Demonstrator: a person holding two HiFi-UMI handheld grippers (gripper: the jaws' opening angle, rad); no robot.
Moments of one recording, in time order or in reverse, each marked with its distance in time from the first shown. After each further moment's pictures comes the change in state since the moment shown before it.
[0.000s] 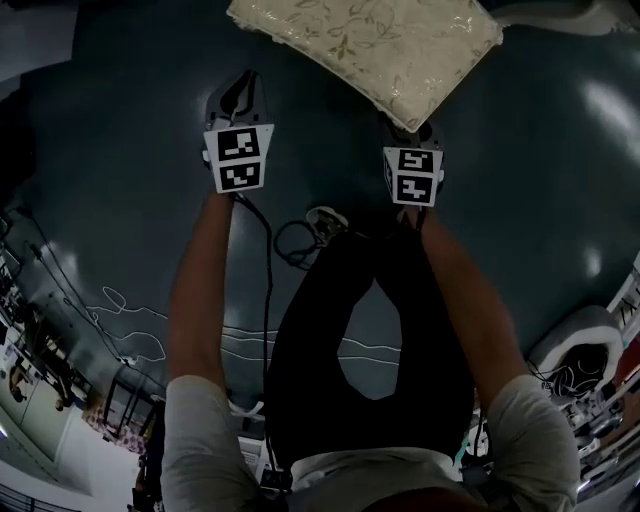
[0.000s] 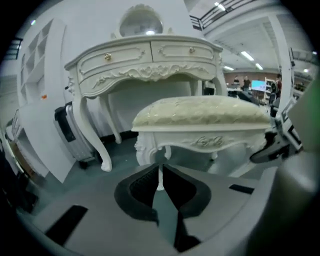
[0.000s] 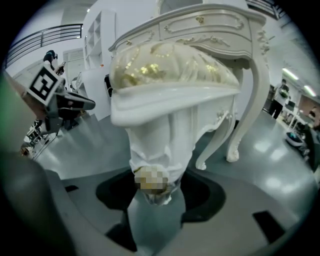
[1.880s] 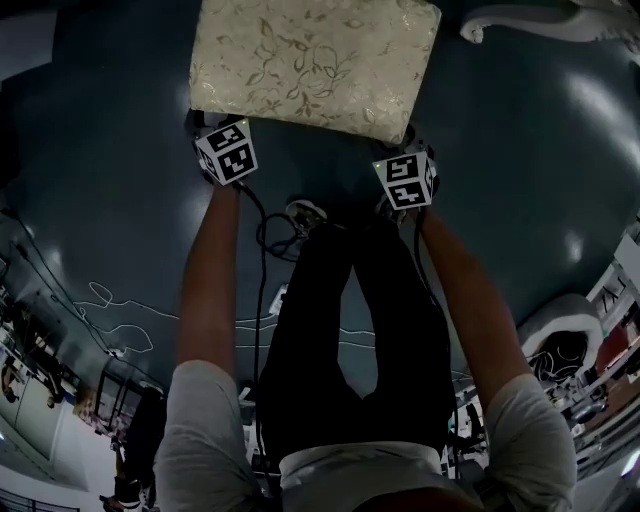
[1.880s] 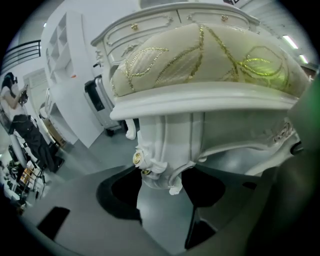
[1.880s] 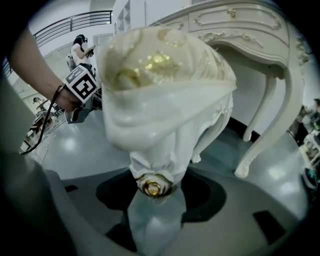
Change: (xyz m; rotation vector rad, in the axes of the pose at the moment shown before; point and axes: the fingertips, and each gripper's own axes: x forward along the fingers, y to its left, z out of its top) left arm -0.002 0.034 -0.105 -0.193 0.256 0.305; right arm -0.012 0.006 -0.030 -0.297 0.094 0.180
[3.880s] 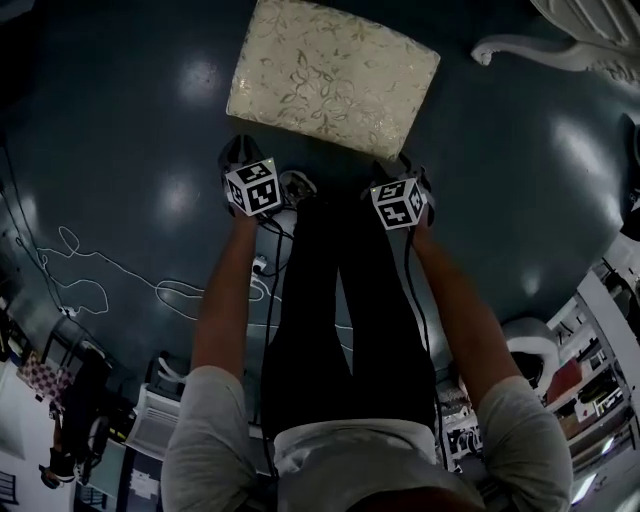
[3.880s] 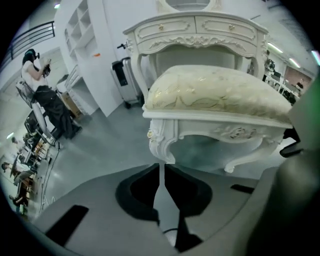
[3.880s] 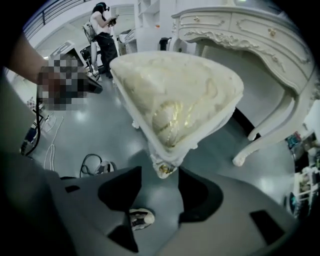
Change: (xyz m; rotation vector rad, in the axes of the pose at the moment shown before) left arm -0.107 -0.020 -0.043 -0.194 0.269 0.027; right arm -0.065 -0.015 0.001 -0.222 0.325 0.068
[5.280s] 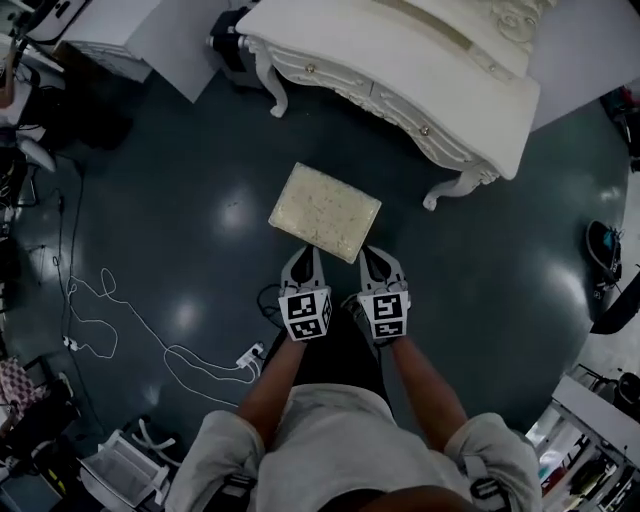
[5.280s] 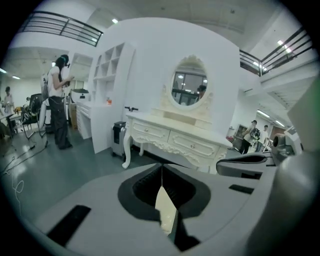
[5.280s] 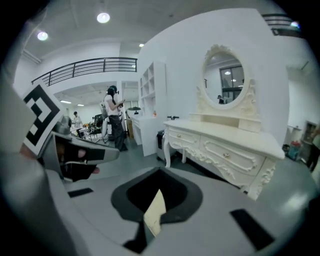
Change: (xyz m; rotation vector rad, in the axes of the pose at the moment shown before) left arm -0.444 -0.100 0.269 -0.319 -0.513 -0.211; right arm -0.463 -0.055 0.220 0.084 -0.717 0.033
